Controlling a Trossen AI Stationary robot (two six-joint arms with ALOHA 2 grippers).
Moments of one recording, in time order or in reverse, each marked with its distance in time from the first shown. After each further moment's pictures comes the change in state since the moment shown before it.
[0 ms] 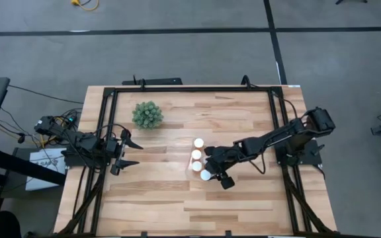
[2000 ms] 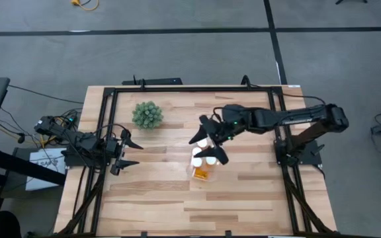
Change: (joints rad) left arm 0.000 0.000 0.000 0.000 0.000 0.000; right arm -0.190 -0.201 0.367 -0.074 -0.204 0.290
